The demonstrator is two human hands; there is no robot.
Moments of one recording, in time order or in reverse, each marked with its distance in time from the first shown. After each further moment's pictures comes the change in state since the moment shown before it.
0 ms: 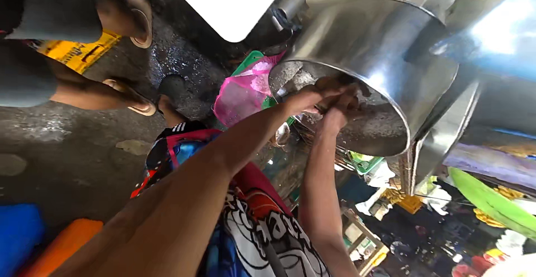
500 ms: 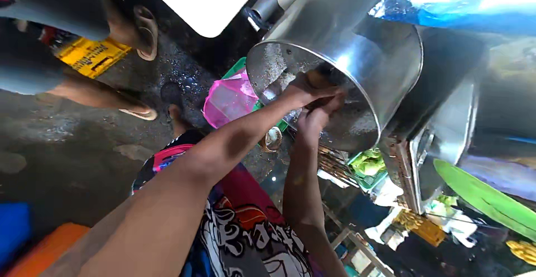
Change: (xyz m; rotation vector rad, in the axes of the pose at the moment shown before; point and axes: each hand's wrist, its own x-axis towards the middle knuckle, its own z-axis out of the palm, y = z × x) left_hand 0.010 0.002 0.032 0.493 0.355 0.350; right_hand 0.018 0.017 -0.017 0.598 -0.320 0.234
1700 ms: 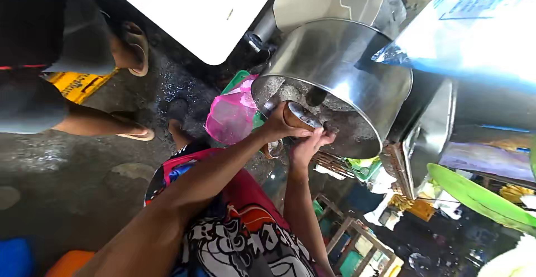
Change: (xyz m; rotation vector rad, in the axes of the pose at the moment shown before) left_hand -0.059 -0.042 -0.046 -0.314 -0.116 0.112; right_hand -0.046 0.033 -0.017 -0.307 0.019 -0.468
